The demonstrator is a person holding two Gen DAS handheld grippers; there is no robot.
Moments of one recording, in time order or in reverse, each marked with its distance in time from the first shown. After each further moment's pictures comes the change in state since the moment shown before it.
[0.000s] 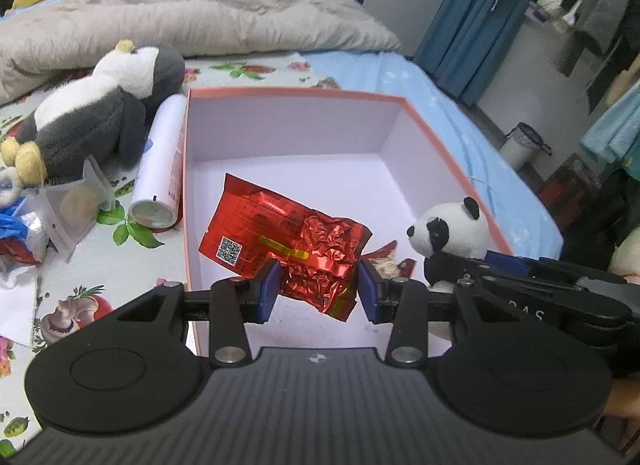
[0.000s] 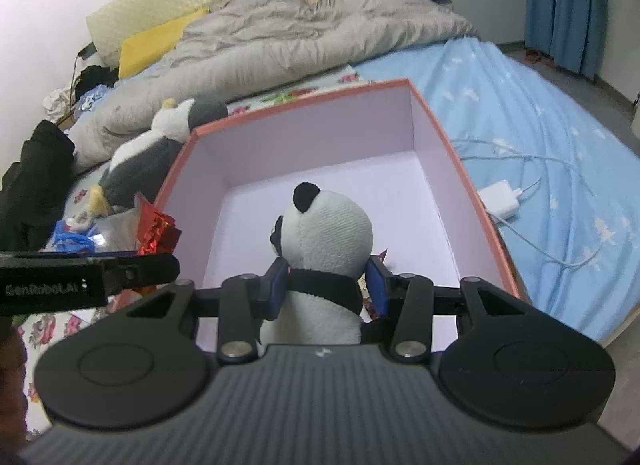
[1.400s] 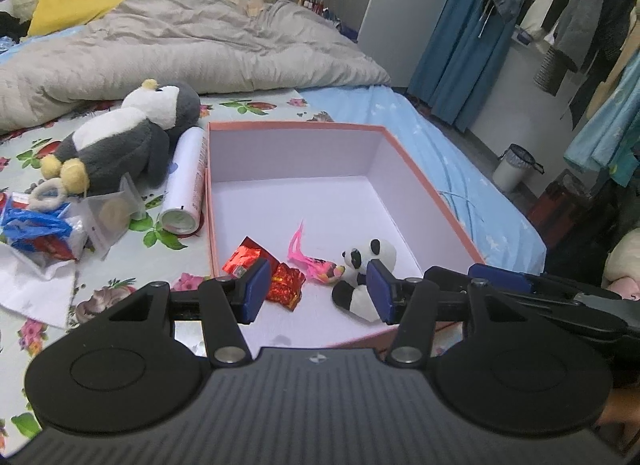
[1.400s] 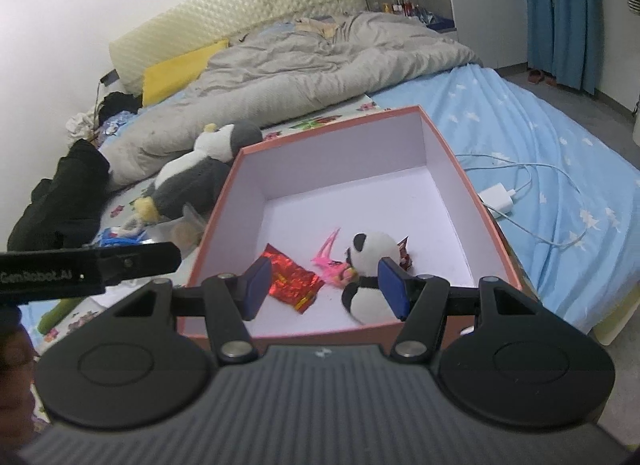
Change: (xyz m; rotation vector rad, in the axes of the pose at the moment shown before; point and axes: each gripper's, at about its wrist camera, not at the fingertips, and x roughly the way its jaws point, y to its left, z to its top) left arm -0.093 -0.015 -0.038 0.023 -0.114 0.009; right arm -0.086 0.028 -0.034 0.010 -0.112 0.047
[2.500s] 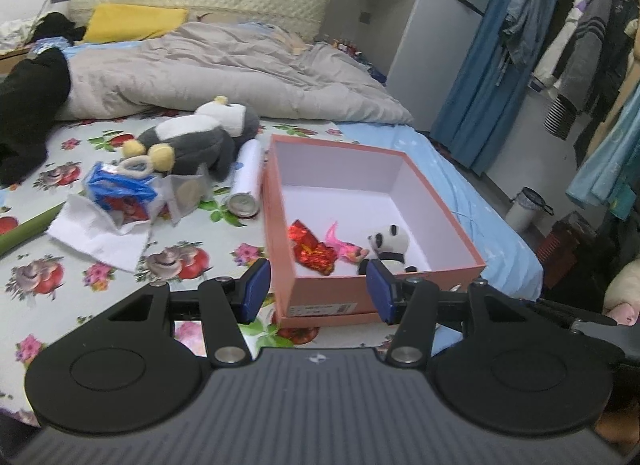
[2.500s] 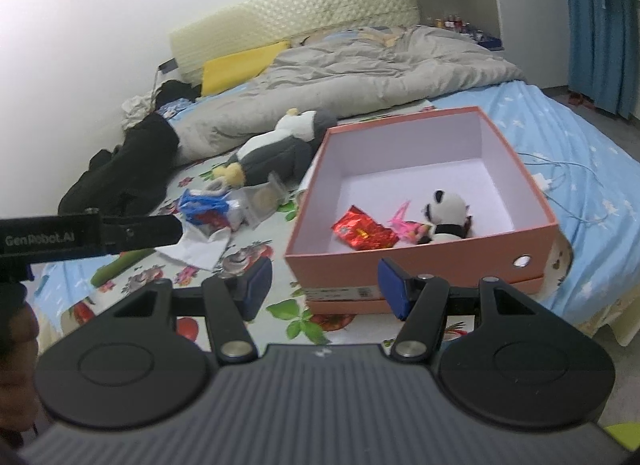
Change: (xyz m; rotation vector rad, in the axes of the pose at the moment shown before) left arm -0.143 0.025 -0.087 -0.085 -0.135 0.065; right arm -0.075 0.066 -0.064 -0.098 -0.027 0.123
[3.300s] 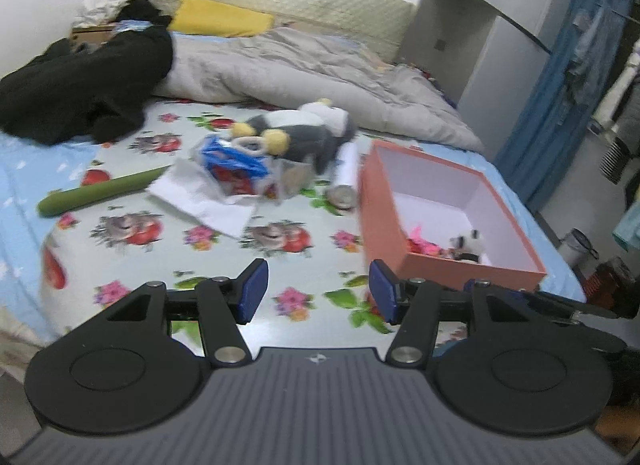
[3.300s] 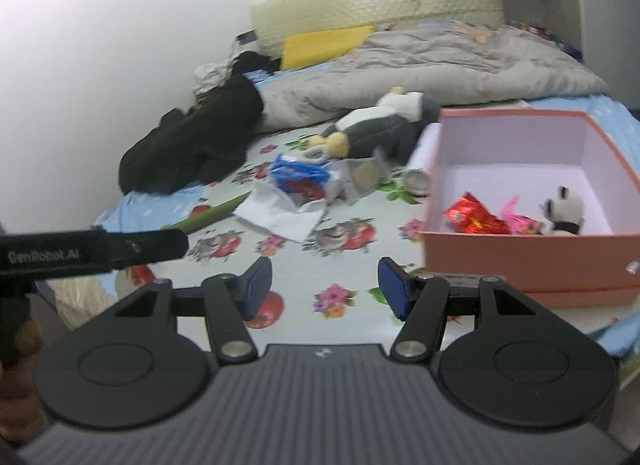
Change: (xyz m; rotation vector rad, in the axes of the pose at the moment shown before) left arm -0.069 0.084 -0.053 -0.145 -0.058 0.170; right arm 0.027 0.090 -0.027 -0.148 0.036 0.190
